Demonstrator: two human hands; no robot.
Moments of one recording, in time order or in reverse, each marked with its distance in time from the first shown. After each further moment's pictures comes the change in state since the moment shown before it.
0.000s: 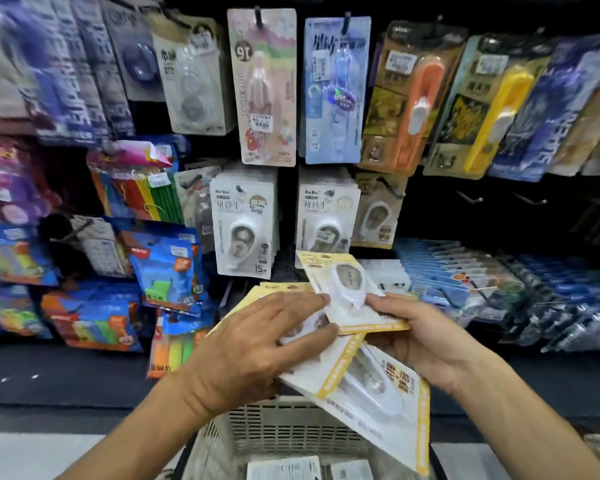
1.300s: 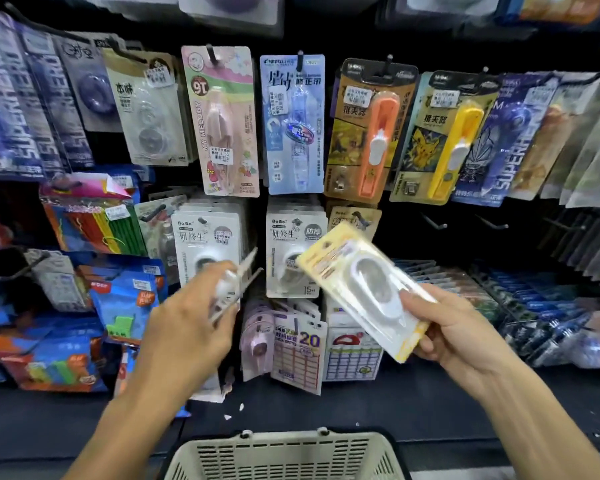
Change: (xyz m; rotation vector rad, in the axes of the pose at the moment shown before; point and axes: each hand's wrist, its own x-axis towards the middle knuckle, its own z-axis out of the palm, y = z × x) left_hand 0.035 -0.023 -0.008 -0.082 0.142 -0.944; right_hand -0.014 -0.043 -0.053 -0.152 0.261 -0.301
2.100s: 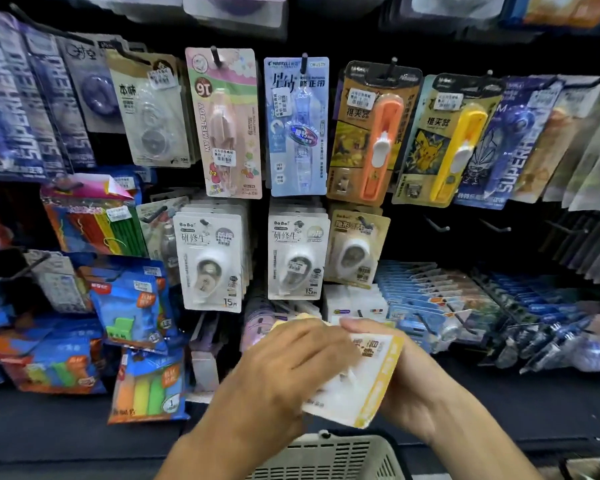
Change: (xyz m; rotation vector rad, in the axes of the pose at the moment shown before) left_hand -0.030 0.041 0.032 -0.245 -0.147 0.712; right_hand -0.016 0.025 0.055 0.161 -0.420 0.411
